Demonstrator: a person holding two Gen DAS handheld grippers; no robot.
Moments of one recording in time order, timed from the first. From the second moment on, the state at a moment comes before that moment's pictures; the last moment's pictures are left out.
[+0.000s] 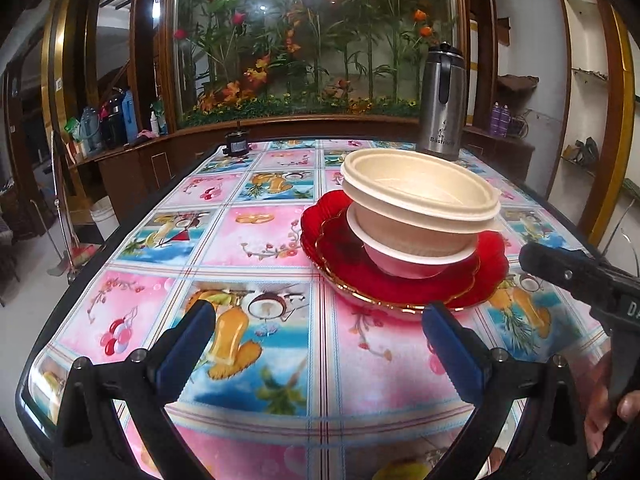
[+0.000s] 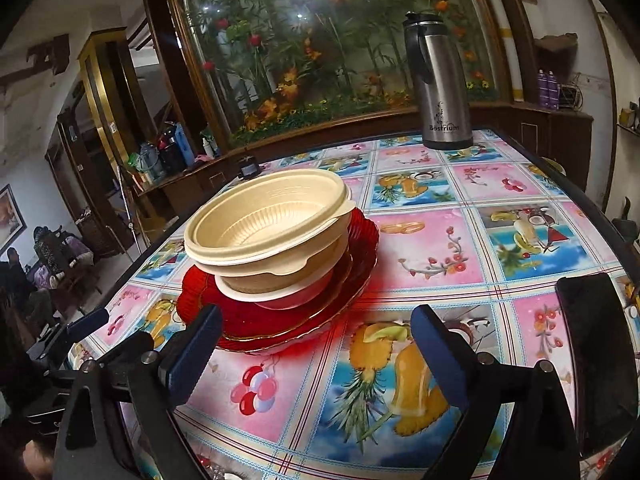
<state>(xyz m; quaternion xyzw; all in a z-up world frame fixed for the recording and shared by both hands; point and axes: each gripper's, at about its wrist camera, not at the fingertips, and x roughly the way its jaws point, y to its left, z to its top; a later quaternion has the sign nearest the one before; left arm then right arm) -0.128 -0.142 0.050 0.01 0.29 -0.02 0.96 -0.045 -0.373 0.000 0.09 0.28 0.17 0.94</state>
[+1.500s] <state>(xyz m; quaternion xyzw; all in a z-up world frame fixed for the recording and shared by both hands) -0.102 -0.142 0.042 0.07 0.32 0.06 0.94 -0.042 -0.353 0.001 0.04 0.29 0.14 0.95</state>
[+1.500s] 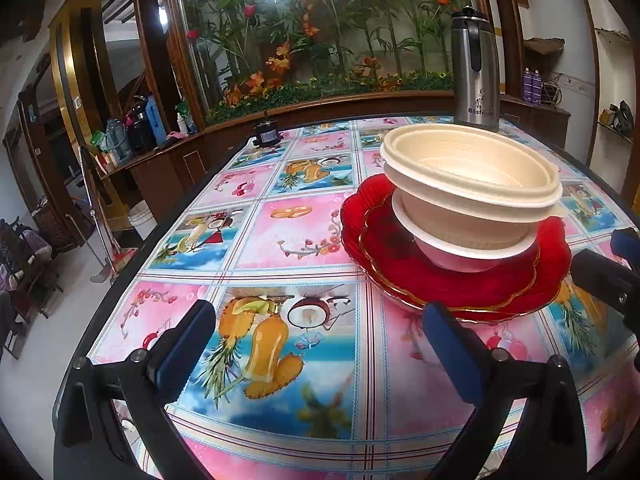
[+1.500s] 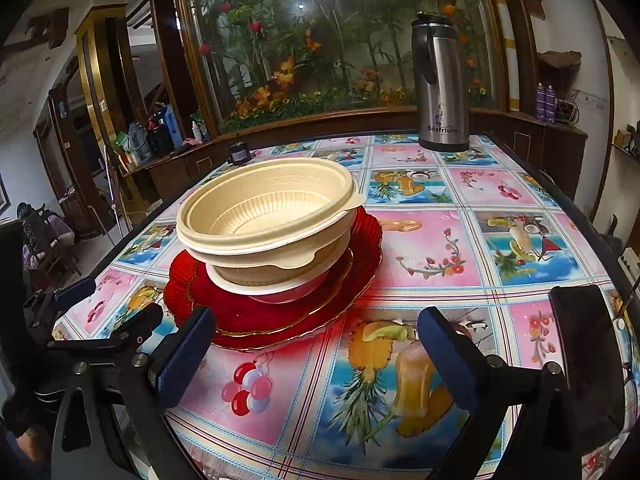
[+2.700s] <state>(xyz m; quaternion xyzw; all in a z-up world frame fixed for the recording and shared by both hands) -0.109 -0.143 0.043 0.09 0.31 0.06 0.95 -0.050 -0.347 0.005 0.02 0.27 0.12 0.95</state>
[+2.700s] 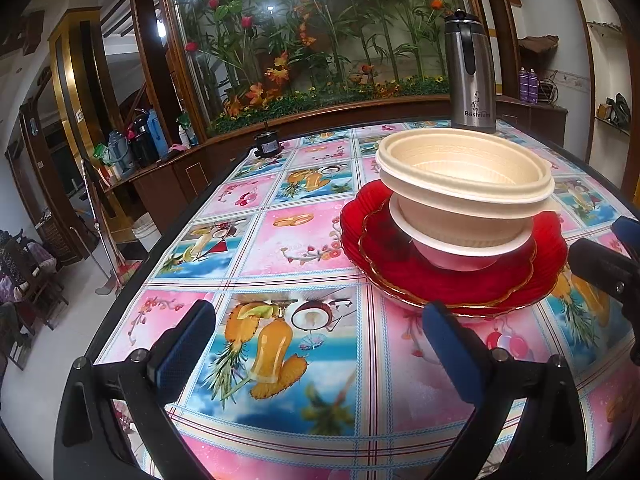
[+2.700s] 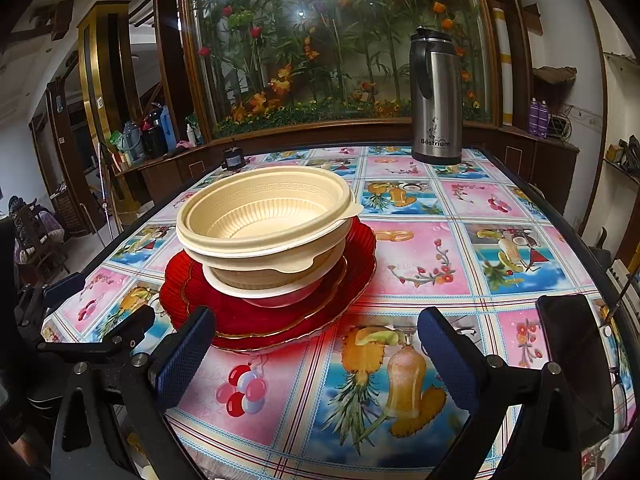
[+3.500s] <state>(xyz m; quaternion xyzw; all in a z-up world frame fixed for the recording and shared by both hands) -0.109 -0.143 0.040 0.09 0.31 0.06 0.94 -0.051 -0.346 0.005 0.02 0.27 0.12 0.95</state>
